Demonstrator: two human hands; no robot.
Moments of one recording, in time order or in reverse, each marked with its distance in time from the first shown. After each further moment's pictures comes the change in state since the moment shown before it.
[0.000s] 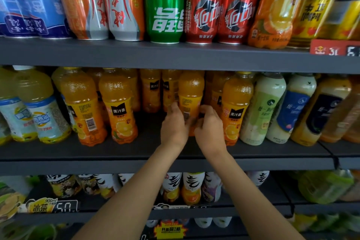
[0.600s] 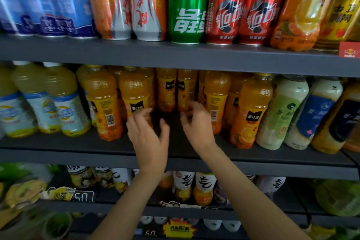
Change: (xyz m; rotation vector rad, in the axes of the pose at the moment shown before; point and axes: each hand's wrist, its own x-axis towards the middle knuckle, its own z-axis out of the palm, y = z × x) left_hand -0.045 -0.046 -0.054 -0.075 0.589 0.132; right_hand 0.003 -0.032 0.036 0.051 -0.066 -0.177
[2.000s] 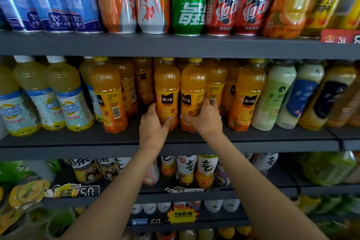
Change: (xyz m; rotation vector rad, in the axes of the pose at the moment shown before) left_hand 0.021 -0.032 -0.004 0.089 -0.515 -0.143; right_hand -0.017 -0.009 -0.010 -0.183 -0.093 0.365
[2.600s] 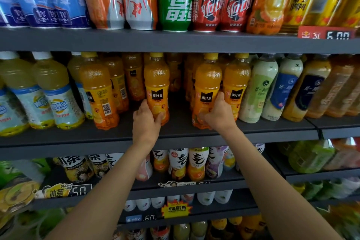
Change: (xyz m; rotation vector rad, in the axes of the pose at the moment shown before) left_hand -0.006 0.010 0.001 0.038 -0.024 -0.025; right_hand -0.009 0.025 -0.047 0.048 0.023 0.041
